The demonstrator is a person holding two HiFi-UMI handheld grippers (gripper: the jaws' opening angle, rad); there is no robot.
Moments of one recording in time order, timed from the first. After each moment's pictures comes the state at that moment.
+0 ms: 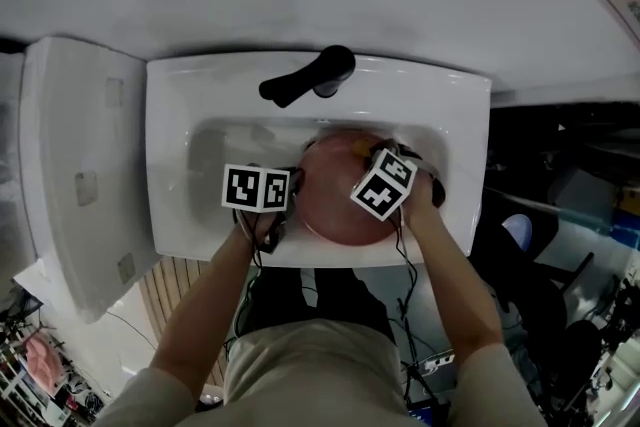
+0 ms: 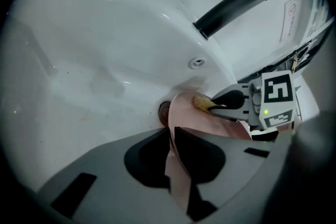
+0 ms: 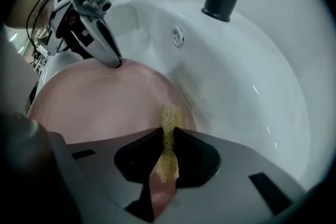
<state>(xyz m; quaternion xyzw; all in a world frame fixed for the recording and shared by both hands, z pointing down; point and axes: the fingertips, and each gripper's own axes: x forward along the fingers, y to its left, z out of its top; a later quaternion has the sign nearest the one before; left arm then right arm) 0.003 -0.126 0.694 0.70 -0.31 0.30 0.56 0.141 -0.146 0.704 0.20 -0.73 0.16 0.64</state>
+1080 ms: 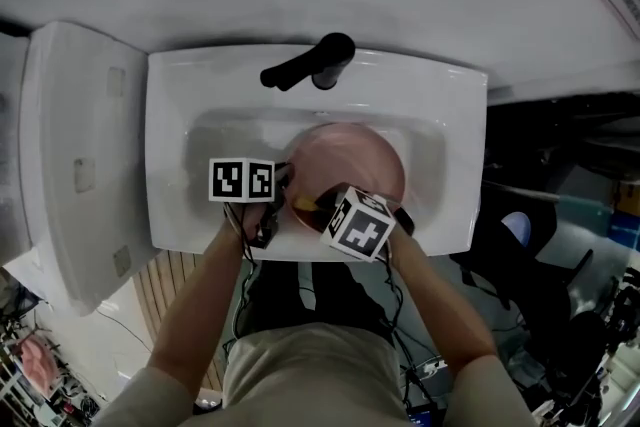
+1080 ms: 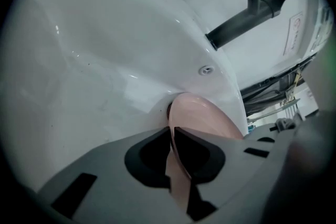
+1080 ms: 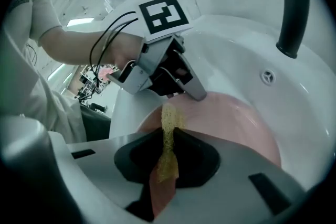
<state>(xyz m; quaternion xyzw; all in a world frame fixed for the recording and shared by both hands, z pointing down) -0.018 -0.122 0.691 0.68 -0.34 0.27 0.59 0.020 -0.030 0.641 0.03 -0.82 0.27 0.50</state>
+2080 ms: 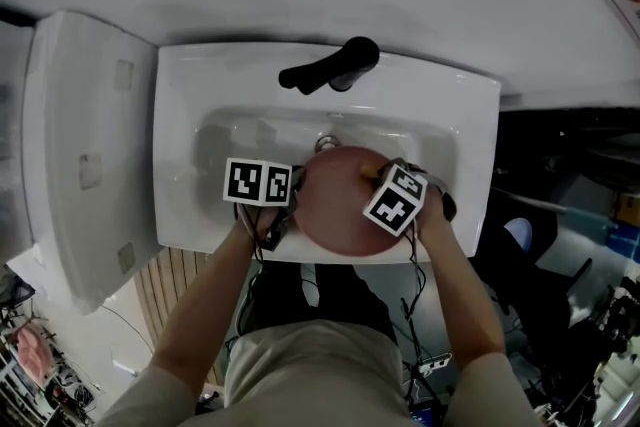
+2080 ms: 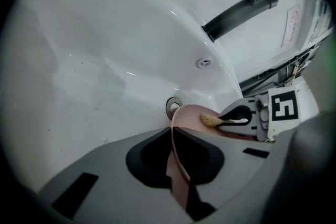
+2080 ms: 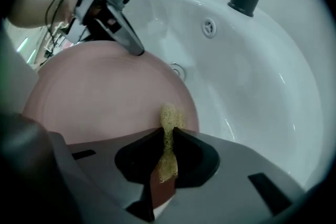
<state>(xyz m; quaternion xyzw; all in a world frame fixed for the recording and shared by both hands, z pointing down) -0.013 -0.115 0.695 0.69 -0.32 0.30 0.58 0.136 -0.089 0.697 0.13 -0.72 0.19 0.66</state>
